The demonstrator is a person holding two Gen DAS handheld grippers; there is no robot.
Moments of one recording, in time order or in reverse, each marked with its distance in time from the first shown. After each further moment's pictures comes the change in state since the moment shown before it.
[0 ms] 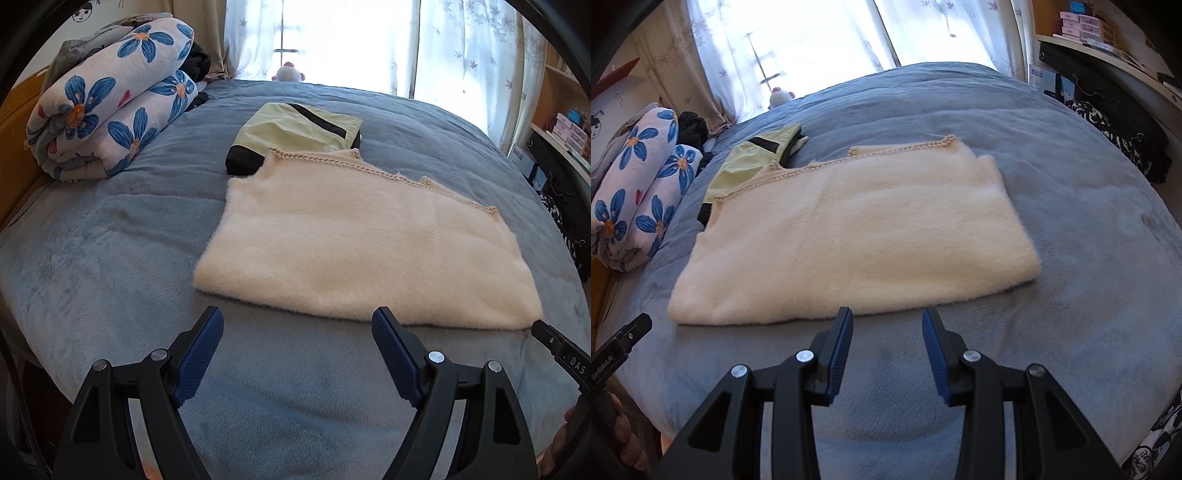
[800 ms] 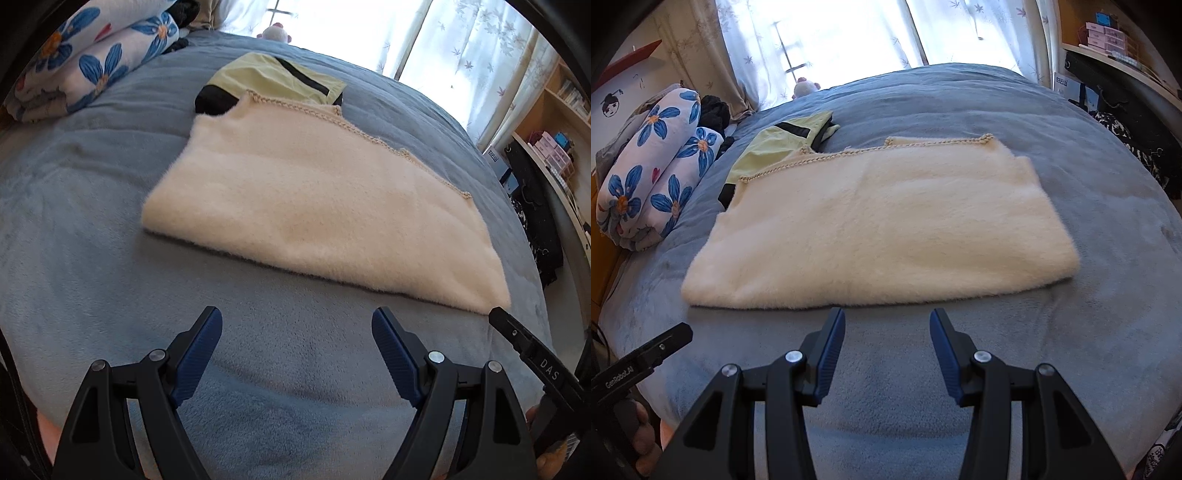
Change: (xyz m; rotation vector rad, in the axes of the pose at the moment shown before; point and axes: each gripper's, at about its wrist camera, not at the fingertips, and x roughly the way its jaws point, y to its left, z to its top) left arm 0.051 0.015 -0.023 -0.113 0.152 -0.217; right arm 0.019 0.037 -0.015 -0.061 0.015 0.040
